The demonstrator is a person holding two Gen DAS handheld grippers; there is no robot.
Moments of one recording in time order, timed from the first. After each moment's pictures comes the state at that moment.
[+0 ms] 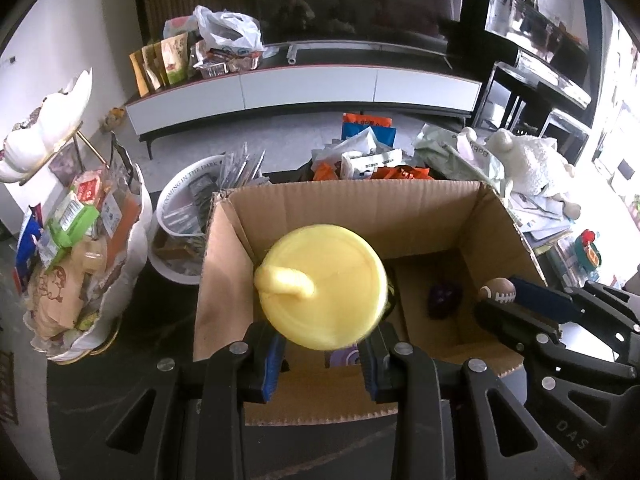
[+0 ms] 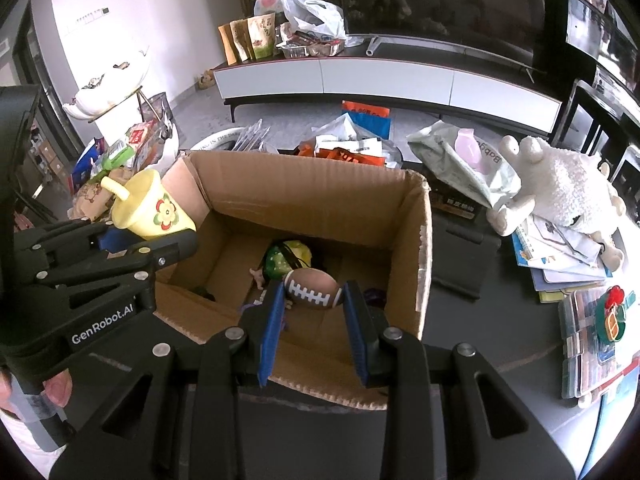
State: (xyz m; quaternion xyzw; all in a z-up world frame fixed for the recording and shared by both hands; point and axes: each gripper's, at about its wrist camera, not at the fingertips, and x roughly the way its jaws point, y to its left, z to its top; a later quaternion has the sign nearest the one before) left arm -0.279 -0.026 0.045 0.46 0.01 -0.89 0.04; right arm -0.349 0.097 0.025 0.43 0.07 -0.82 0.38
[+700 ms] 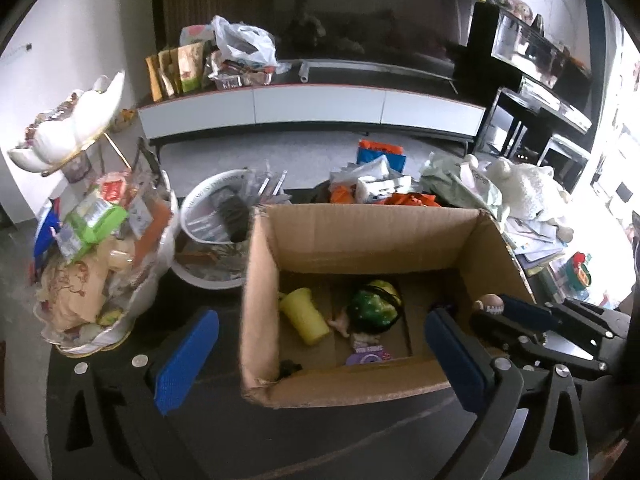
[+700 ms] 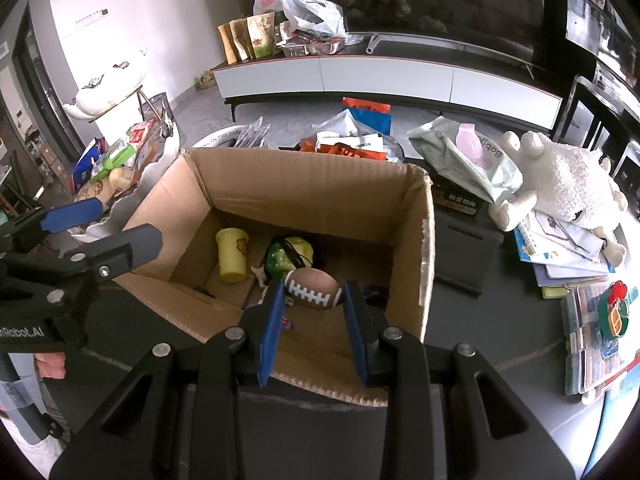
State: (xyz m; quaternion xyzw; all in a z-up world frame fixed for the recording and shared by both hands) left arm -0.255 -0.051 0.067 0.43 0.03 -0.90 0.05; right arm -0.348 0.095 0.023 0.43 0.07 -0.81 0.38
